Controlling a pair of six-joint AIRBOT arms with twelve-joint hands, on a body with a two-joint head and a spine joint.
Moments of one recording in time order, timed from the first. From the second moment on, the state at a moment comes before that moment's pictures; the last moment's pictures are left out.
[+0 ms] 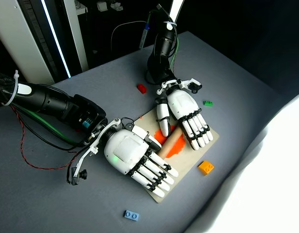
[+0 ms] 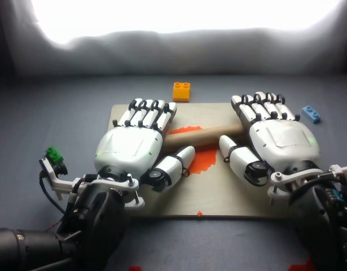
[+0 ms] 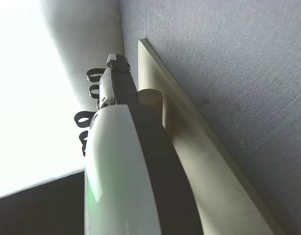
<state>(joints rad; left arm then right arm) 0.73 -1.52 1.34 -0.77 -1.03 1.53 -0.73 -1.55 1.30 0.92 1.13 -1.49</state>
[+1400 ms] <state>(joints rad) 0.67 -1.54 1.41 -0.87 -0.98 1.59 -0.72 -1.55 1.33 0.93 1.11 -1.47</state>
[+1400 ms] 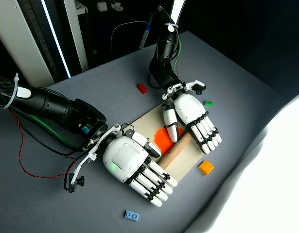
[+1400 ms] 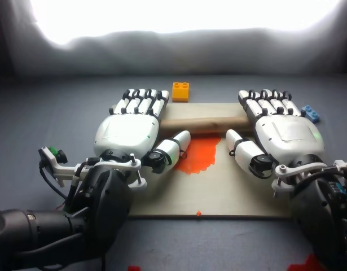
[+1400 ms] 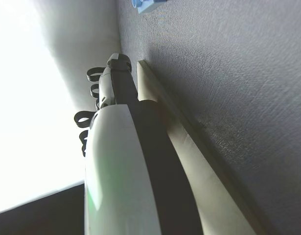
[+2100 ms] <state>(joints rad) 0.65 -1.55 1.45 -0.90 -0.94 1.58 -0.68 -1.57 1.36 0.92 1.07 -1.44</state>
